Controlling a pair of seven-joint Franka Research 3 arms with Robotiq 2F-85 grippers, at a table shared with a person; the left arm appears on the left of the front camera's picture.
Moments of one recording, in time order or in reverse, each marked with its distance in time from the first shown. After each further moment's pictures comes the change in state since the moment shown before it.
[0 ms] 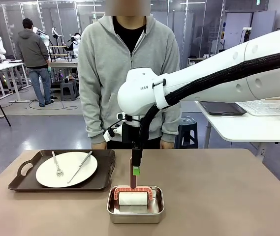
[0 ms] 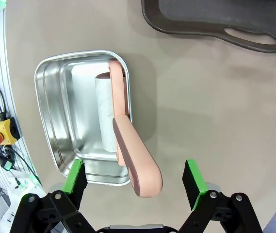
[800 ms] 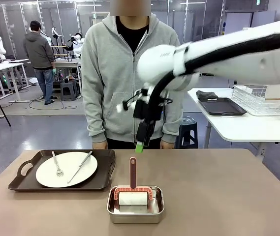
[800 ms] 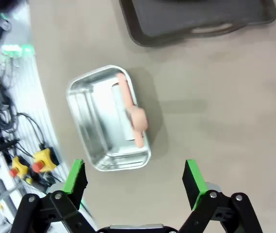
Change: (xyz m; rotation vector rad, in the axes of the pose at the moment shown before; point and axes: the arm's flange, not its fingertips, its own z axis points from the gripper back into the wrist) left arm 0.000 0.000 0.000 0.000 0.000 0.000; right arm -0.059 -0.017 0.085 0.129 -0.236 -0.255
